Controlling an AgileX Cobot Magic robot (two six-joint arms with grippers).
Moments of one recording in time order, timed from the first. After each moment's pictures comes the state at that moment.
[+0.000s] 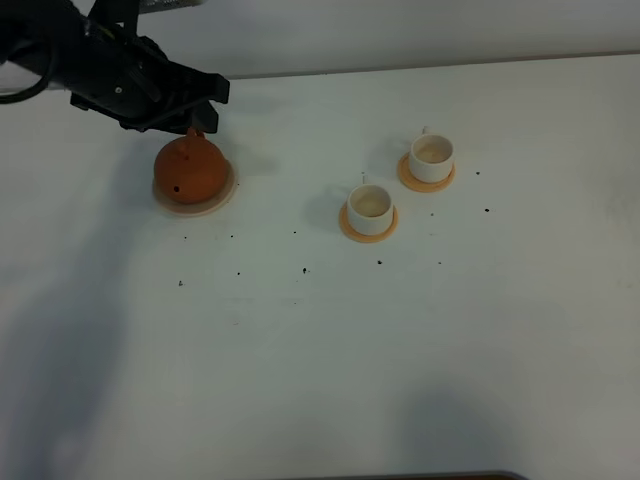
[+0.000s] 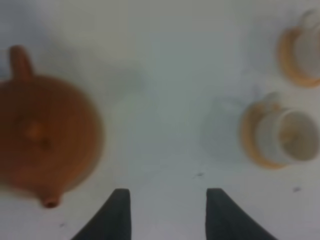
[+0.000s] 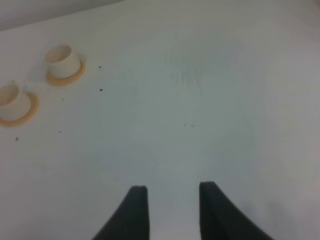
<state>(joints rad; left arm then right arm) -0.20 1.89 -1.56 -0.27 0.79 0.18 -0.09 -0.01 -0.50 0.25 1.07 -0.13</state>
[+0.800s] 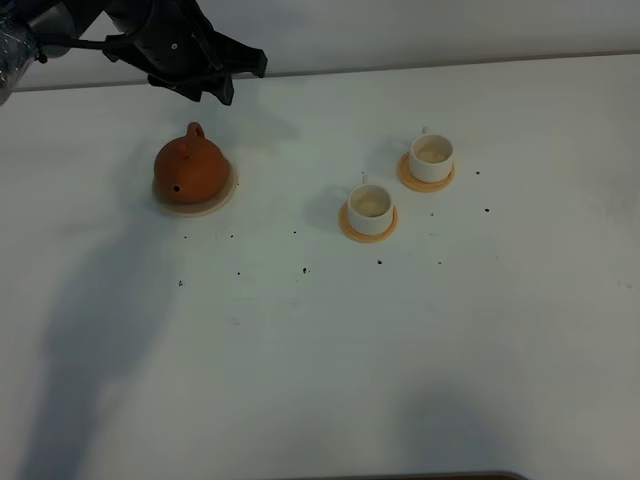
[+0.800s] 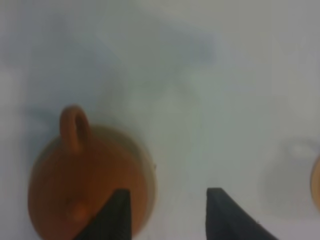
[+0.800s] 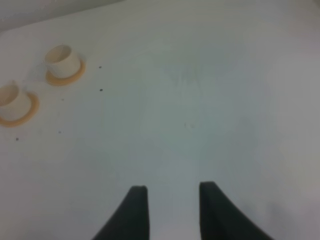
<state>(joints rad) -0.28 2.19 -2.03 0.00 0.99 0.00 -0.09 -0.01 -0.50 0.25 1.07 -0.13</state>
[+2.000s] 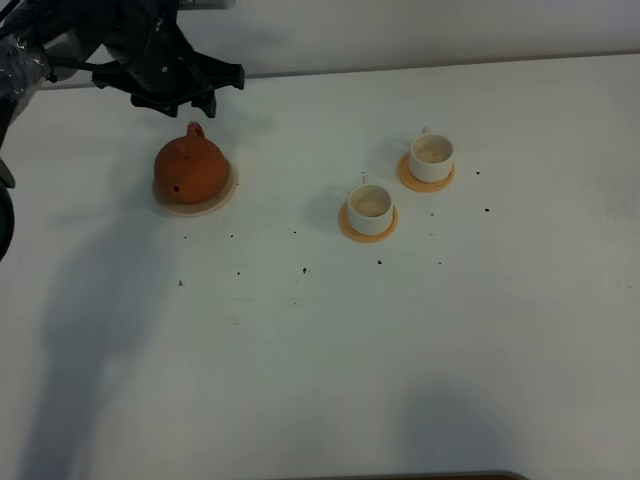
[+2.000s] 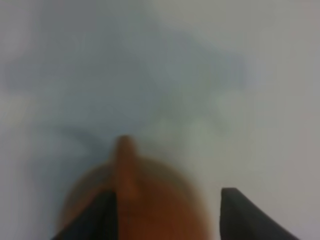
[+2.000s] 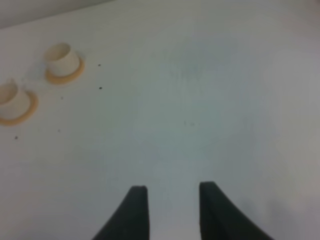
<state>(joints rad) -0.19 2.32 -2.04 0.04 0.89 -0.08 -0.09 0.00 -0.50 0.25 1.06 -0.13</state>
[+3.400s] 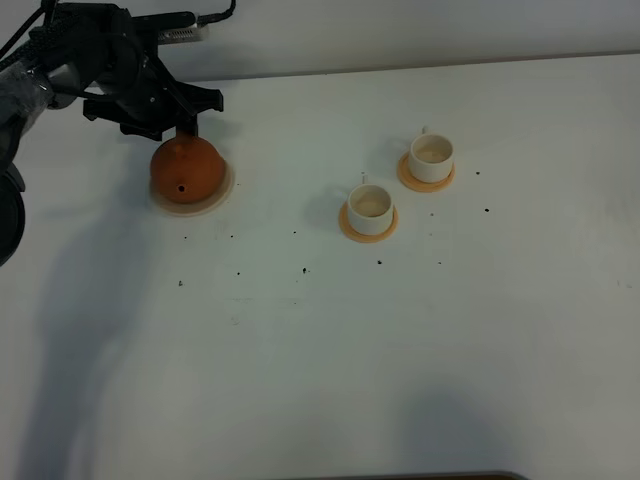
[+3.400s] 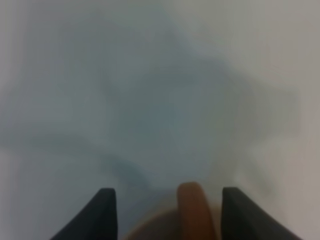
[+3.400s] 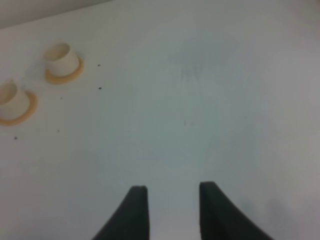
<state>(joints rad) -0.12 2.43 -2.04 0.03 0.78 -0.10 -0.09 0.00 -0.49 0.25 1.06 -0.13</state>
